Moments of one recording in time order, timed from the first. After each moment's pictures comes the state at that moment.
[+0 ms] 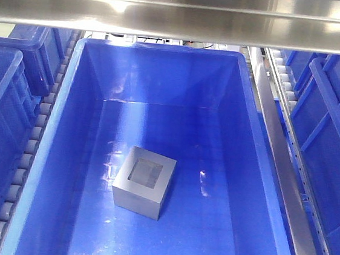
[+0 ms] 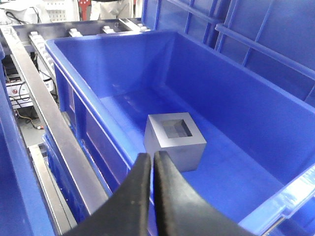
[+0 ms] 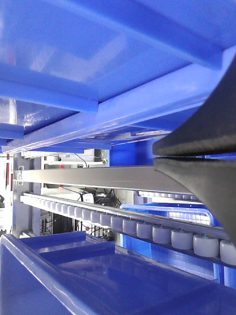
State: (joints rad) left arm -0.58 0.04 -0.50 0.05 0.75 -0.14; right arm -0.02 -0.02 0.03 -0.04 0.21 0.00
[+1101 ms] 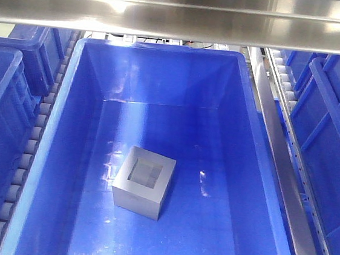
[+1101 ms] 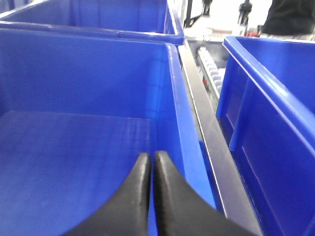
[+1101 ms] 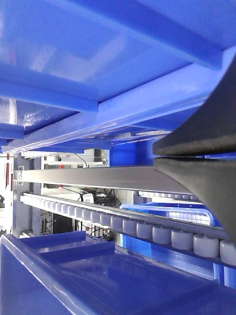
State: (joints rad) left arm 0.07 0.02 0.02 0.06 0.08 -0.14; right arm -0.02 -0.02 0.03 -0.04 0.21 0.00
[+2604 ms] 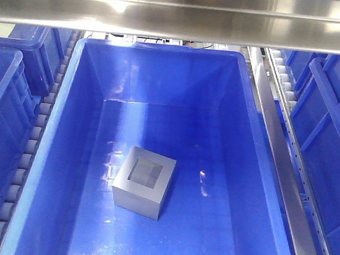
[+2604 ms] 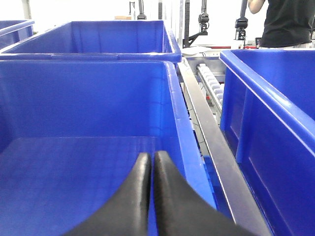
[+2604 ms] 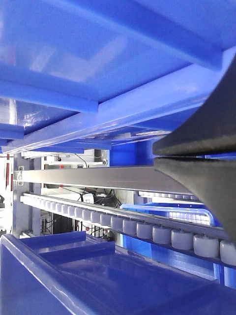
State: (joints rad) left arm 0.07 -0.01 0.03 0.13 0.07 -0.14; right arm -0.02 -0.02 0.03 -0.04 0.21 -0.01
